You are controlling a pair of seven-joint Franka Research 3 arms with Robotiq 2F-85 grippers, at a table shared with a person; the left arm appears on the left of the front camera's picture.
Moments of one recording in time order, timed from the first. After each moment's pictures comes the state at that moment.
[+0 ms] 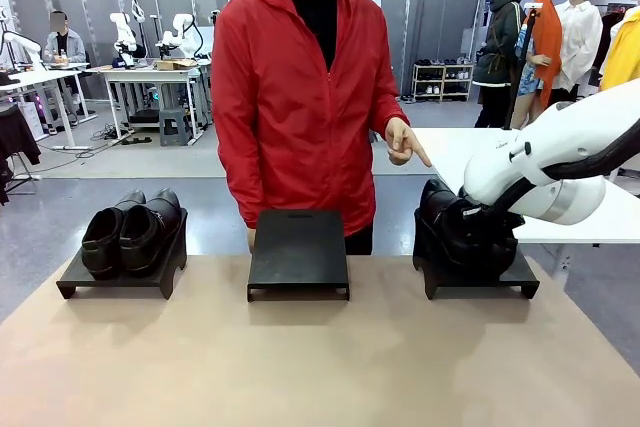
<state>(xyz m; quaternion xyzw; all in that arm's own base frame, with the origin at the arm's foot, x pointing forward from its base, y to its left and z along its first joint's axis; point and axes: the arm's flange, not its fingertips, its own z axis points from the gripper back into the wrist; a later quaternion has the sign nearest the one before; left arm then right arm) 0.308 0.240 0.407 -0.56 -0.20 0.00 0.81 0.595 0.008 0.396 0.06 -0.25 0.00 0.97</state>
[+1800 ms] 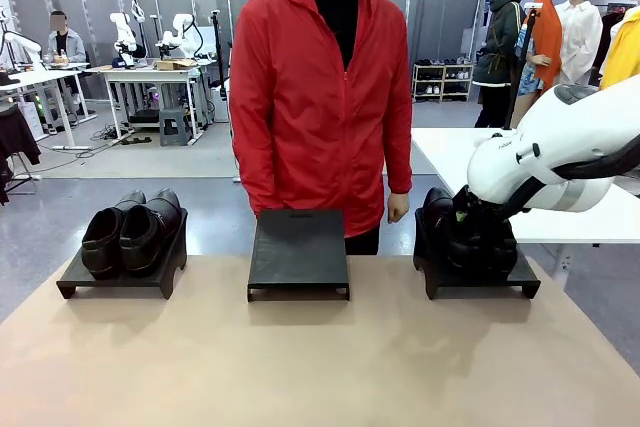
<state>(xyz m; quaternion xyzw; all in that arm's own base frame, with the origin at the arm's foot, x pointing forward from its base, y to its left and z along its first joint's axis) 0.308 0.240 0.407 -0.56 -0.20 0.00 0.81 0.596 0.014 0.428 0.04 -0.28 0.00 0.96</state>
